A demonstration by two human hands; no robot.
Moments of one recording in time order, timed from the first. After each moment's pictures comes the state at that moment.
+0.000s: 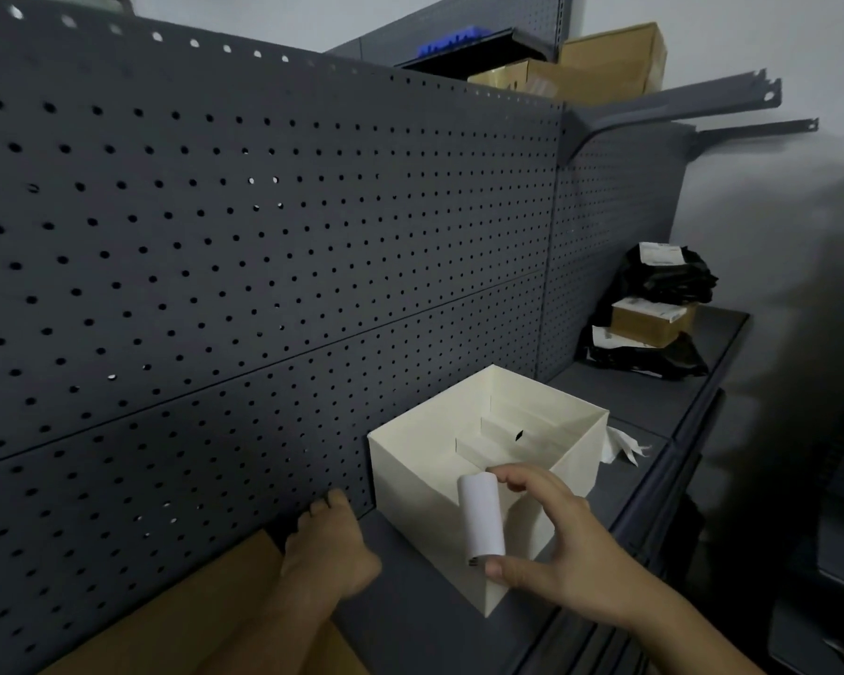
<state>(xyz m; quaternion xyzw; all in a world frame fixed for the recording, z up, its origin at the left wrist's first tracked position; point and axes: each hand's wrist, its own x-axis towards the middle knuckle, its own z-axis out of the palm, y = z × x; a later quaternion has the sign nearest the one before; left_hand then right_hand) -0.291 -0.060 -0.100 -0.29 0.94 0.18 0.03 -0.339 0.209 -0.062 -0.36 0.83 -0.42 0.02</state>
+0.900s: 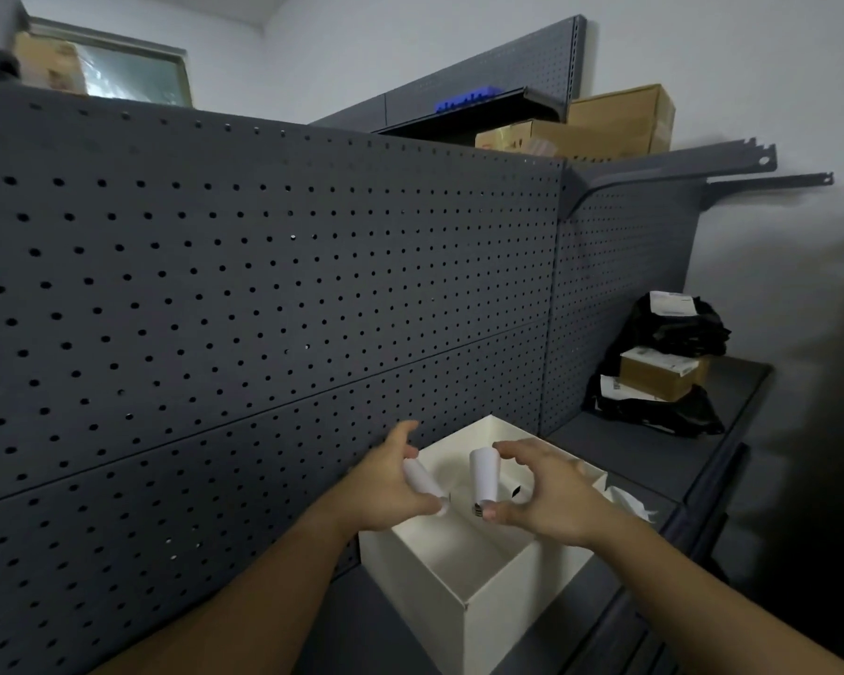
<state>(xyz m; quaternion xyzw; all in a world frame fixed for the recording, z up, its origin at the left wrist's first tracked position) -0.367 -0.032 -0.004 -0.07 0.92 0.39 -0.04 -0.471 0.198 -0.032 -0.34 0.88 -0.34 0.00</state>
